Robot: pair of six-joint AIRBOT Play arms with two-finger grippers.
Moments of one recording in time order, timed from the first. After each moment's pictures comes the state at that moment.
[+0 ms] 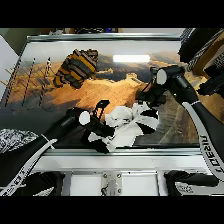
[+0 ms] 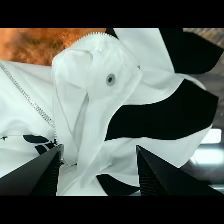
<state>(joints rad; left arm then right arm) -0.67 -1.28 0.92 1.13 -1.00 -1.66 0.34 -1.50 1.45 -1.48 1.41 2.07</state>
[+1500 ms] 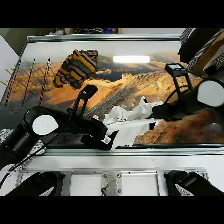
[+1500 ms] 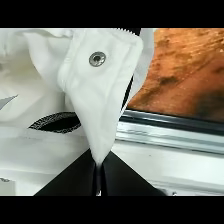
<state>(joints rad) -0.64 -0.91 1.00 1.12 -1.16 -1.64 0.46 -1.02 1.42 -1.60 1.75 1.91</state>
